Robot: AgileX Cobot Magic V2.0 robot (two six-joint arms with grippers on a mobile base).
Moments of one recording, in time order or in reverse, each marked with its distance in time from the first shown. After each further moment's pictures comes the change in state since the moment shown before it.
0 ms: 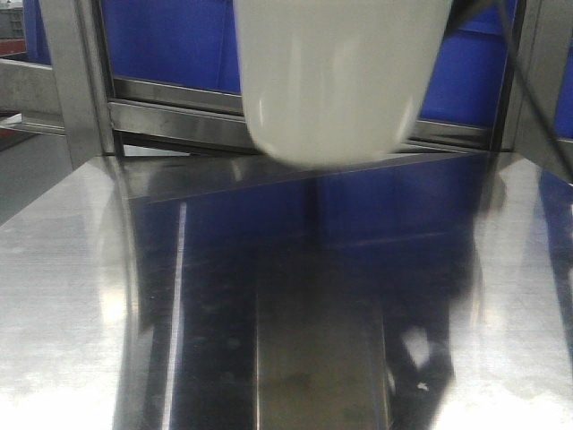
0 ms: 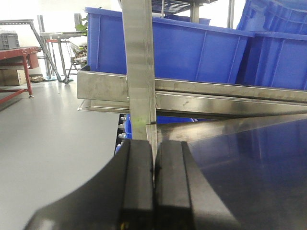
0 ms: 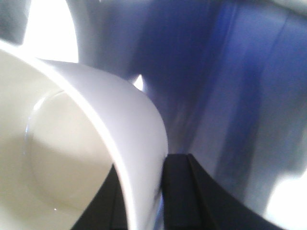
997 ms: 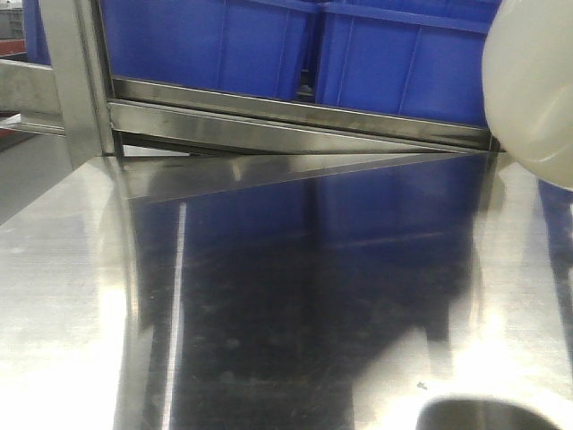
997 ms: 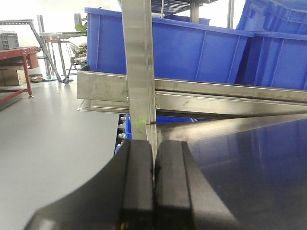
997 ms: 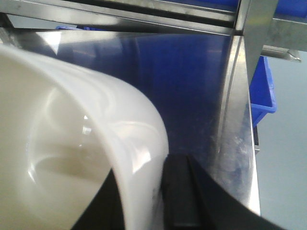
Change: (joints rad) left arm 0.000 0.000 0.000 0.000 0.000 0.000; right arm -0.261 -0.859 0.753 0.002 -0.217 -0.002
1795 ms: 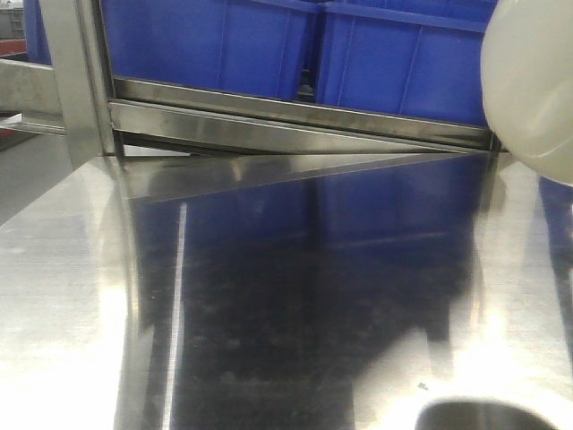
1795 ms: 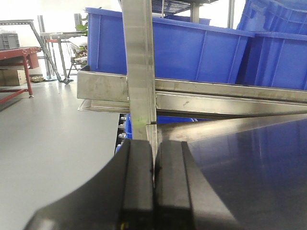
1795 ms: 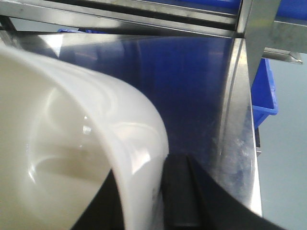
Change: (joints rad) left arm 0.000 0.000 0.000 0.000 0.000 0.000; right arm -0.002 -0.002 0.002 0.002 -0.004 0.000
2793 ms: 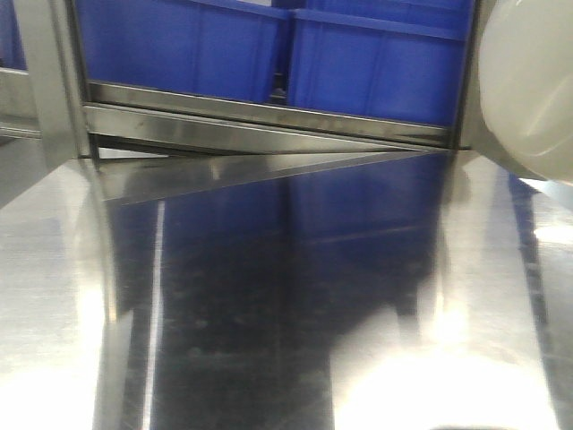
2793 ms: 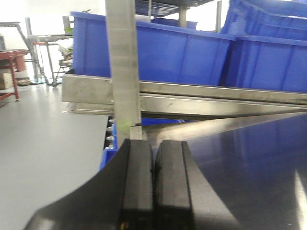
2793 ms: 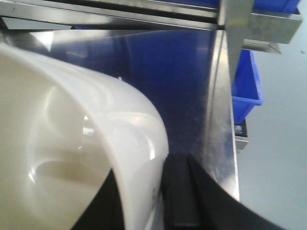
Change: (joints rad) left arm 0.000 0.000 0.000 0.000 0.000 0.000; right arm 0.000 0.000 0.000 0.002 0.000 0.000
